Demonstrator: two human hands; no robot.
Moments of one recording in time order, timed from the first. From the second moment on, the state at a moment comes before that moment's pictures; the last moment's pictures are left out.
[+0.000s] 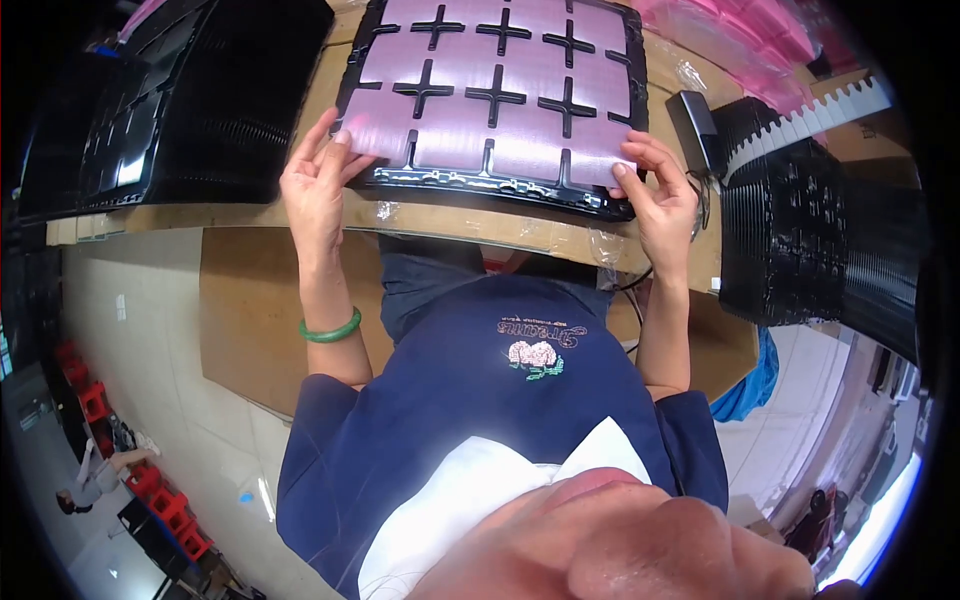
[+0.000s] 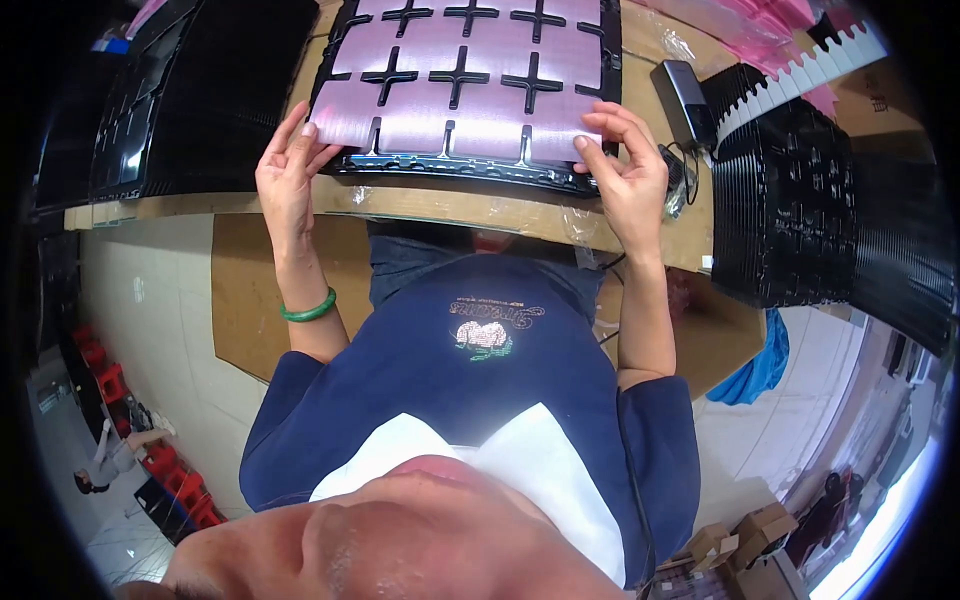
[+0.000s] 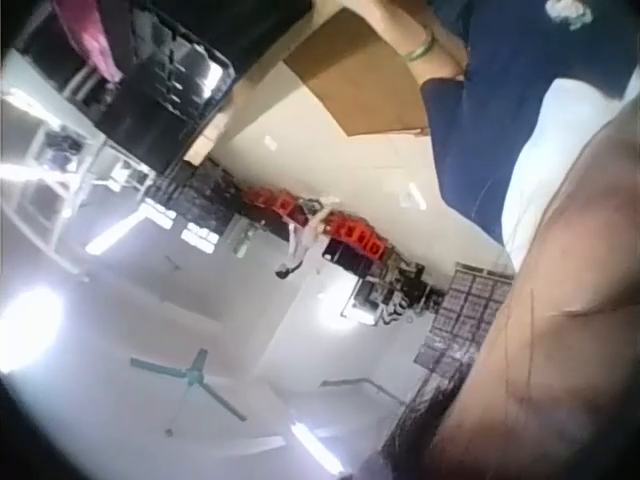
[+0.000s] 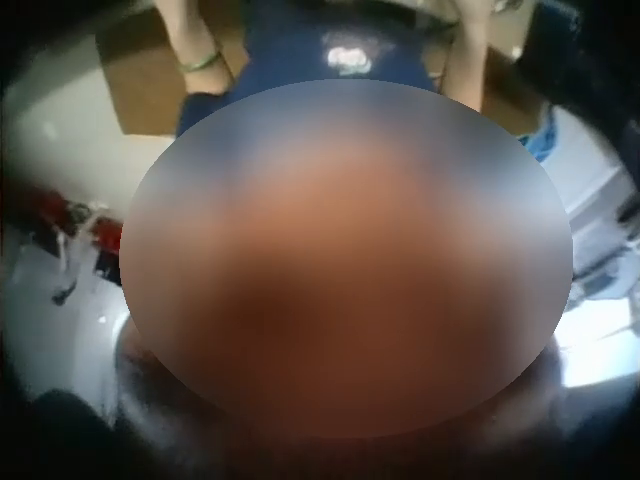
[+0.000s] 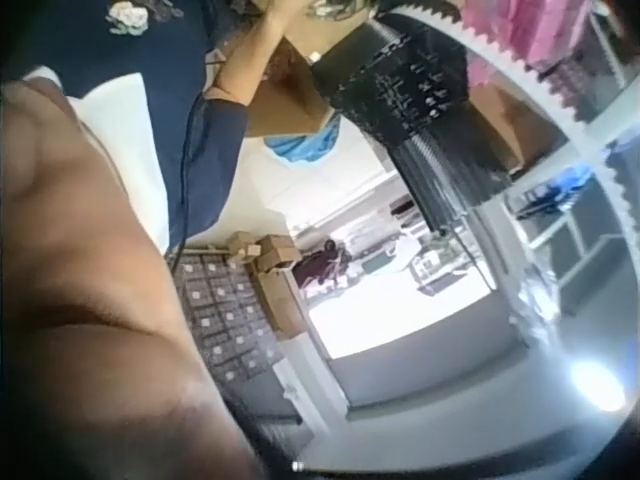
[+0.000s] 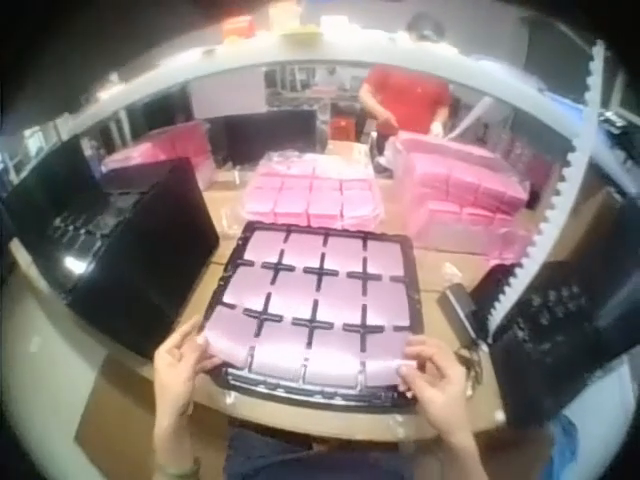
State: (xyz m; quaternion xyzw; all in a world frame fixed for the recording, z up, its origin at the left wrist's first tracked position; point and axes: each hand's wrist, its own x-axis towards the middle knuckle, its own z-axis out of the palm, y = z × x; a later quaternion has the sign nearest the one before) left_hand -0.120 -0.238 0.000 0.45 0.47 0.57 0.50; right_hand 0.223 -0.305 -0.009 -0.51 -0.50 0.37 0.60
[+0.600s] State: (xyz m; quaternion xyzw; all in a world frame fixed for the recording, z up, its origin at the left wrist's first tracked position) left_hand 0.005 -0.259 0.008 0.90 0.31 0.29 0.07; right_hand 0.205 -0.319 -0.017 -0.59 -0.67 -0.05 0.44
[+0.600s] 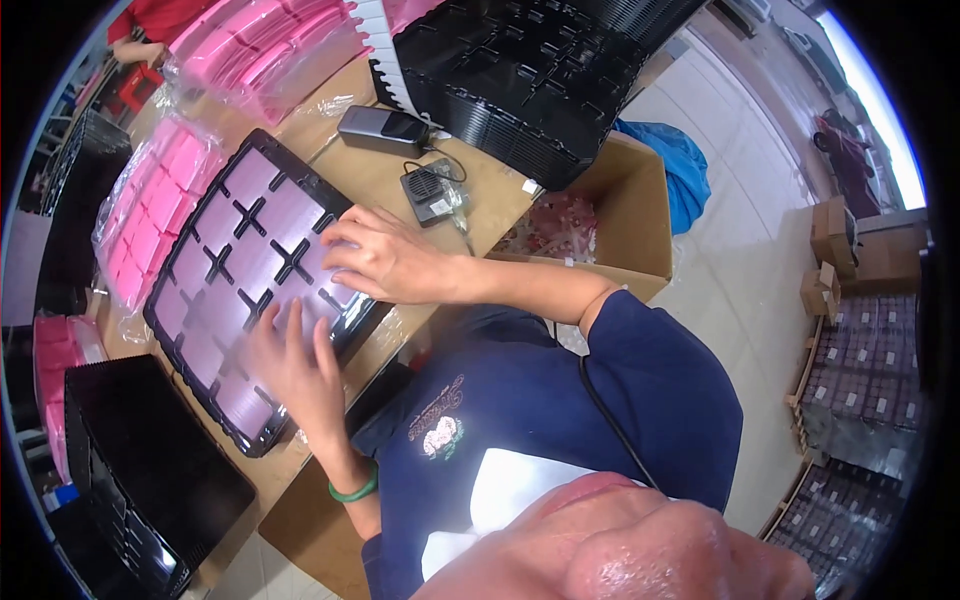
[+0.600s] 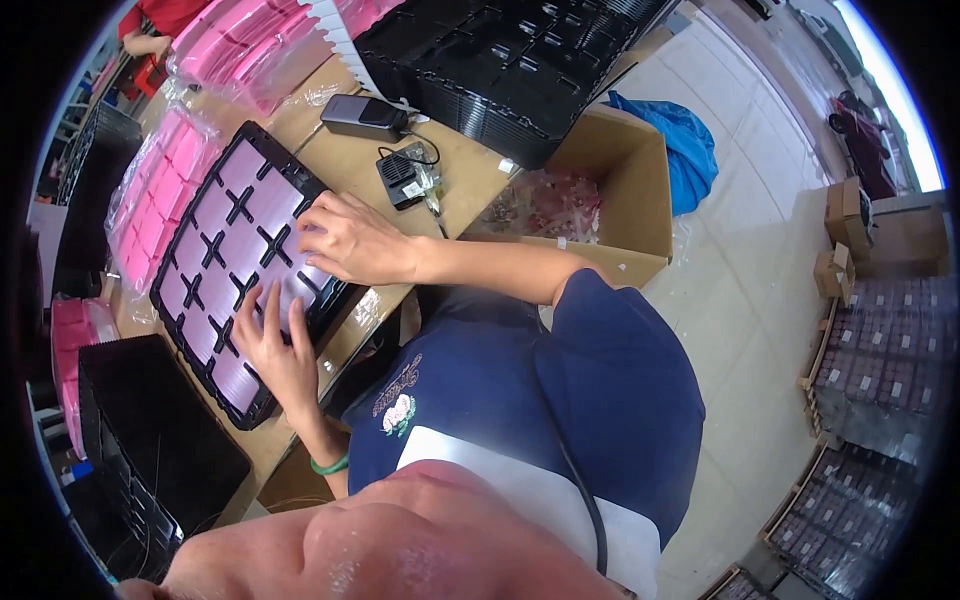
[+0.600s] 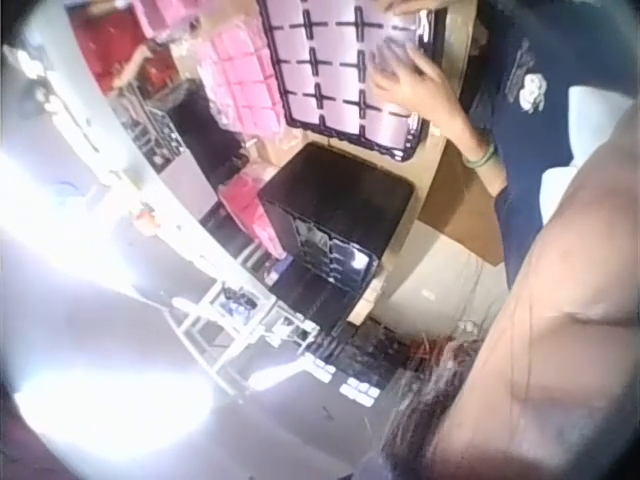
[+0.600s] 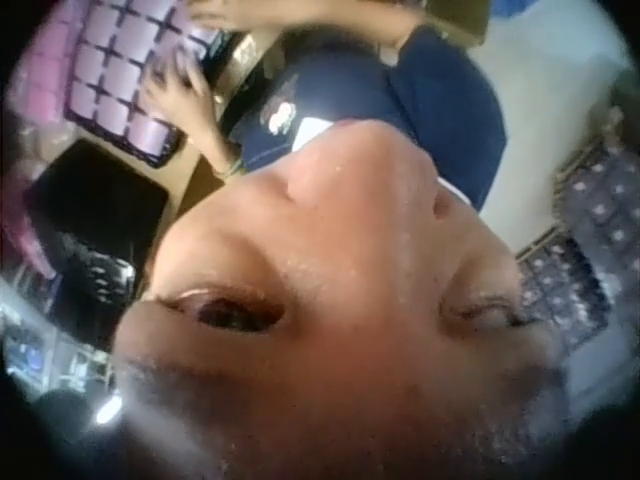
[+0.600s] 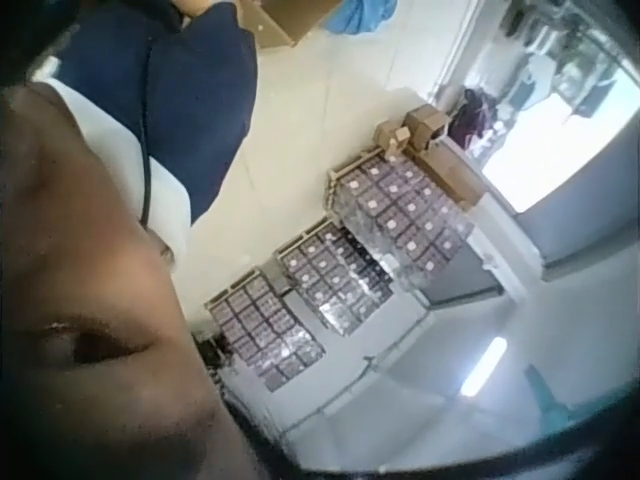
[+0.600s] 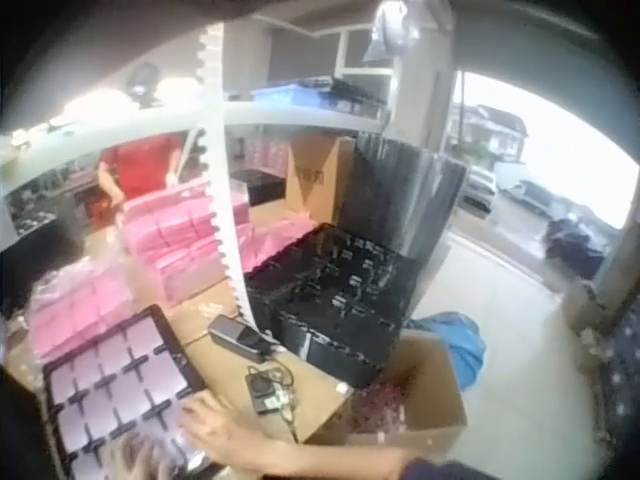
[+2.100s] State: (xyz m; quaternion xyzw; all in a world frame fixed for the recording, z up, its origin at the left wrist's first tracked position) left_hand -0.031 -0.269 0.002 0.89 0.32 0.28 0.19; right_hand 0.197 -0.334 -0.006 -0.60 -0.75 0.00 0.28
